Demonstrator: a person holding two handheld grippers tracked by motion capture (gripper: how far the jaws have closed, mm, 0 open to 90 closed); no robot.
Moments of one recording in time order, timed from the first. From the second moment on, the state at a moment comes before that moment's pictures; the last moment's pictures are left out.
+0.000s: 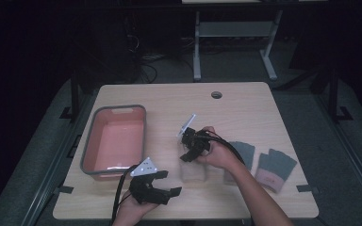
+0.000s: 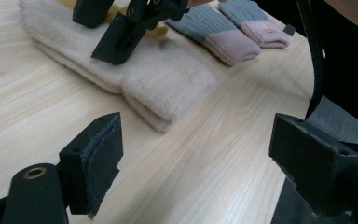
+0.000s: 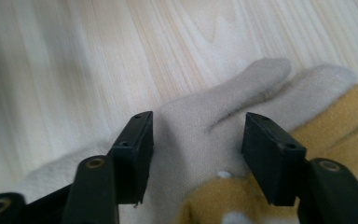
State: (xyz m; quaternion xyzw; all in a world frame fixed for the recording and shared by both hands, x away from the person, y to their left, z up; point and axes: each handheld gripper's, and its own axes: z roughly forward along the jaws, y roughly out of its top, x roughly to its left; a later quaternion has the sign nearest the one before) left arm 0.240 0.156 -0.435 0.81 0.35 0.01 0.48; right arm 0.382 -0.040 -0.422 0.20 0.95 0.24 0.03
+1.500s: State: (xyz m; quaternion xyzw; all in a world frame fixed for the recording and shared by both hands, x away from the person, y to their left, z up) left arm 0.292 0.115 -0.448 0.80 0.44 -0.05 0.41; right arm 0.335 -0.129 -0.433 0.45 0.81 0.36 -0.04
